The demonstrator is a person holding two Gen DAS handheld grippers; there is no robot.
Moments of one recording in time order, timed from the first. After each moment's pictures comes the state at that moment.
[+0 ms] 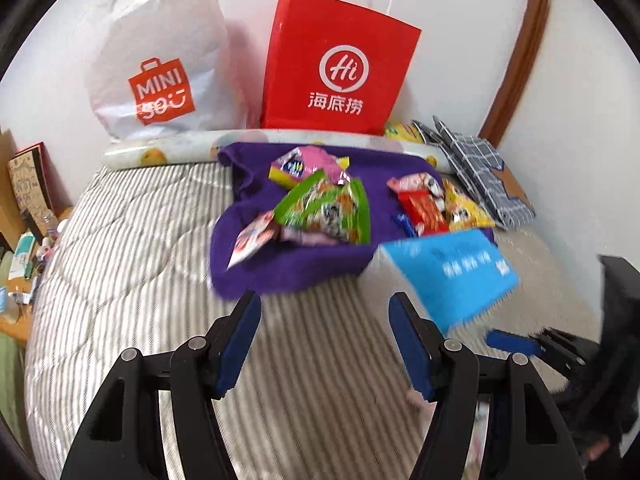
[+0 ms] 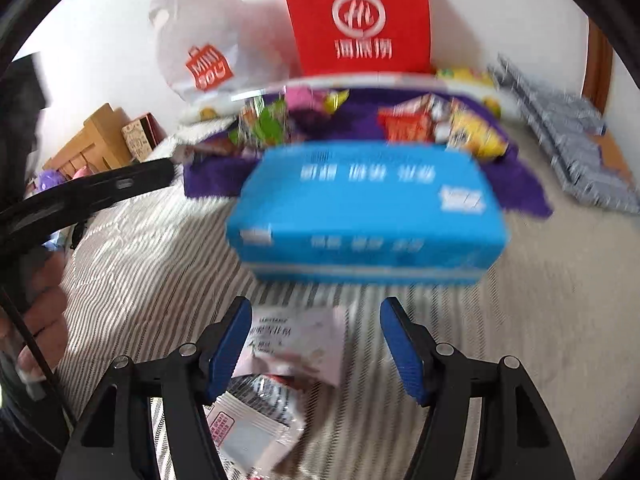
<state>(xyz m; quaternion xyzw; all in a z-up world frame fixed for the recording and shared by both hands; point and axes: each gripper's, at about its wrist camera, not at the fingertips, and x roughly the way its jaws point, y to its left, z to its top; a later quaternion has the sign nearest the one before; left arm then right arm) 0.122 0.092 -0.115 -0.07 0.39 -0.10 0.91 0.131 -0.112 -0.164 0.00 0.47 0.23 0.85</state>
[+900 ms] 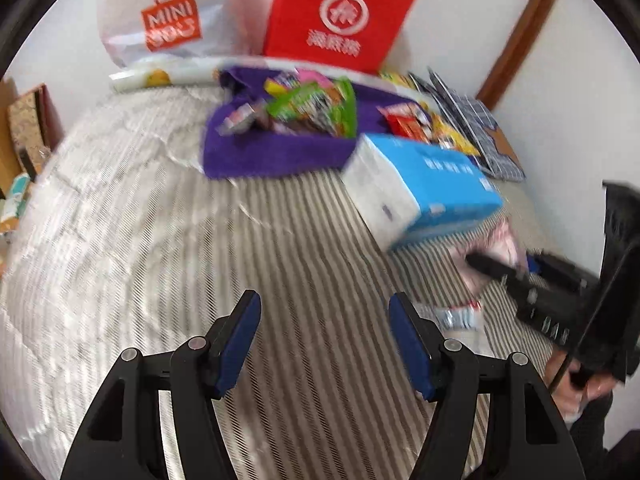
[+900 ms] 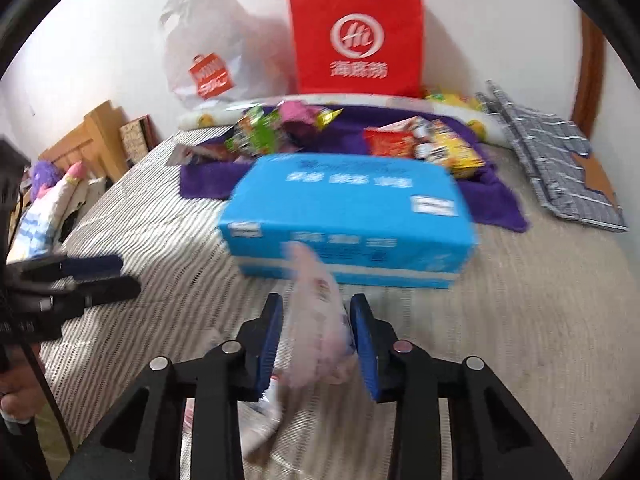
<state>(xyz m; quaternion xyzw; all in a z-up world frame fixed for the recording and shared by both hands) 0.071 0.078 -0.159 -0.10 0.46 -0.12 0.87 0.110 -0.137 -0.144 -0.04 0.40 0.20 0.89</state>
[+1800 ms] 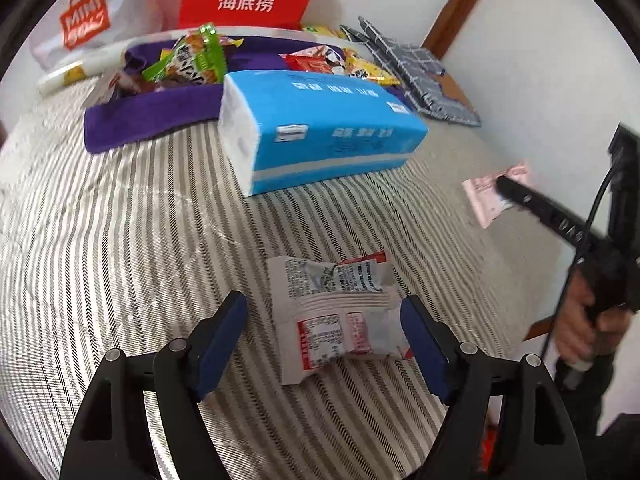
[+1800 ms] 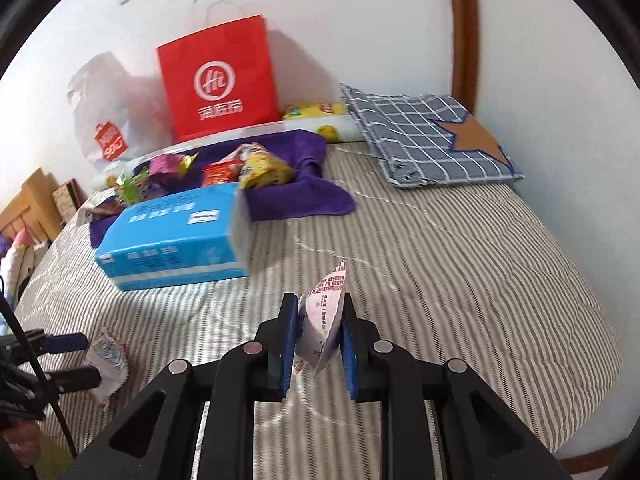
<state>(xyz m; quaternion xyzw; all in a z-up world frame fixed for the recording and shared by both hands) 0.063 -0.015 -0.174 -0.06 0.49 -0.18 0.85 0.096 -0.268 -0.131 0.03 0.38 0.07 0.92</state>
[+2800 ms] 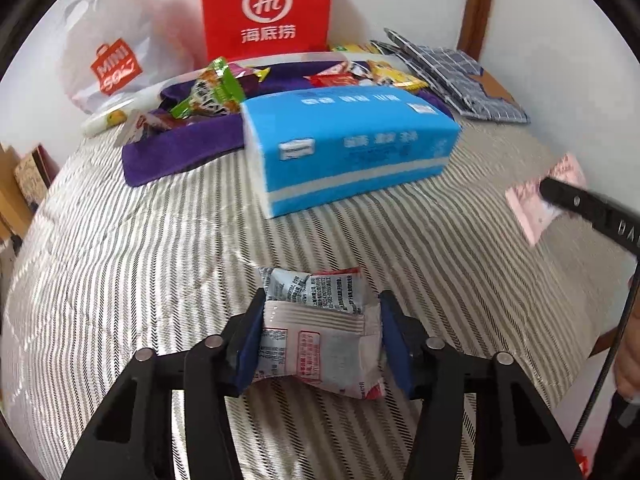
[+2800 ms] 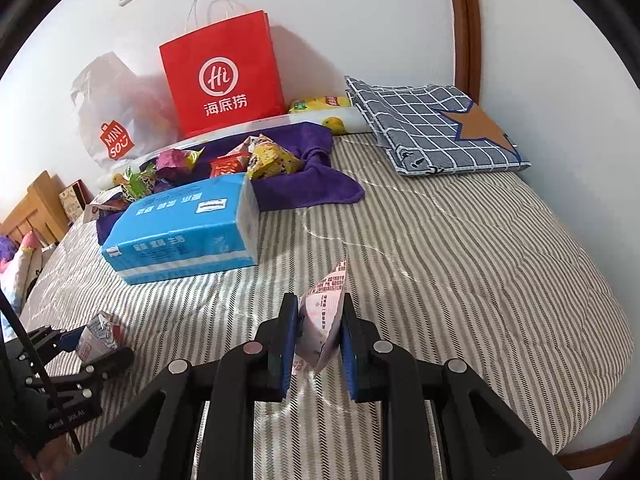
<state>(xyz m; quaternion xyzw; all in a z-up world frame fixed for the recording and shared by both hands) 0.062 -0.032 -0.179 0.00 0.45 -0.07 0.89 0.093 -0.256 -0.136 0.04 0.39 0.10 0.92</state>
